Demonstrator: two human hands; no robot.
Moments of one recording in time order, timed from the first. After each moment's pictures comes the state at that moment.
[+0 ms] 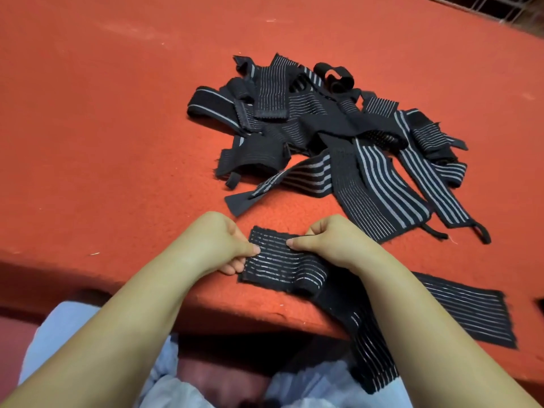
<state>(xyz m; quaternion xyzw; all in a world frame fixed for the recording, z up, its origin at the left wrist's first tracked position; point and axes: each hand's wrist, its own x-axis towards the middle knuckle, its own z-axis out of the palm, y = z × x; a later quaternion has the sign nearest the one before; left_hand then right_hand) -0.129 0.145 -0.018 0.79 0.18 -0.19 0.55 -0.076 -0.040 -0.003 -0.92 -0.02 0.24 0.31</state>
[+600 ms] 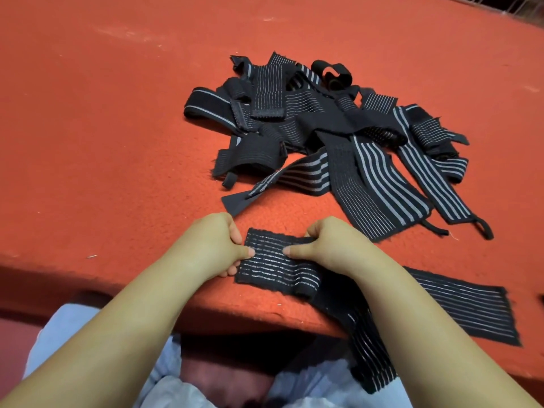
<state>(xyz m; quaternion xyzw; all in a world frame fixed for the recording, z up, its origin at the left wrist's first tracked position) -0.130 0.140 -0.022 0.86 0.17 -0.13 0.46 -0.082 -0.040 0.004 -0.95 -0.07 0.23 0.19</state>
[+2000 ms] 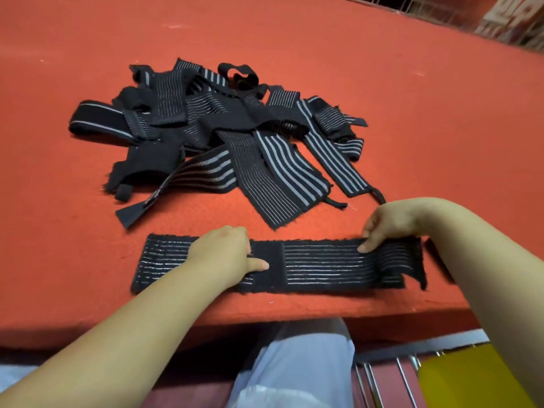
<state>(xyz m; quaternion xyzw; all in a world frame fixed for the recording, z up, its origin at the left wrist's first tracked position) -0.115 0.006 -0.002 0.97 -0.04 -0.18 0.15 -0.054 -0.269 0.045 -0.90 0.05 0.41 0.13</state>
